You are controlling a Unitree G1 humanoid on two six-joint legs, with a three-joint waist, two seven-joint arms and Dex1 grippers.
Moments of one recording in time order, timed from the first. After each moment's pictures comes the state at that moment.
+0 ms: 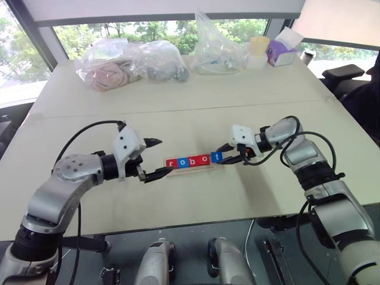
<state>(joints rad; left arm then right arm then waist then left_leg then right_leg) -0.28 0.73 0.02 -0.45 -0.47 0.58 -0.84 -0.85 -0.59 0.30 0.56 -0.02 0.00 1.40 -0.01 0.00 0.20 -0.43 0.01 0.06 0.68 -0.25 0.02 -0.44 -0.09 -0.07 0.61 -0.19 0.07</state>
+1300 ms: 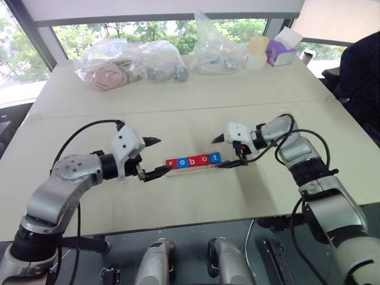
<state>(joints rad) -0.28 0.73 0.02 -0.46 -0.47 0.58 -0.82 -0.91 -0.55 0.27 0.63 -0.05 -0.03 1.35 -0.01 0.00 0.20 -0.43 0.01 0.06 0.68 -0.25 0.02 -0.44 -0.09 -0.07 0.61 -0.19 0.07</state>
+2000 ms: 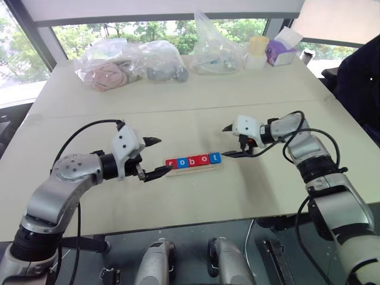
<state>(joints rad) -0.28 0.73 0.02 -0.46 -0.47 0.58 -0.83 -0.91 -0.57 0.26 0.73 -0.10 -0.14 1.21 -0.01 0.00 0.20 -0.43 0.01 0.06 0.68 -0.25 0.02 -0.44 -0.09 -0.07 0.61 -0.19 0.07</state>
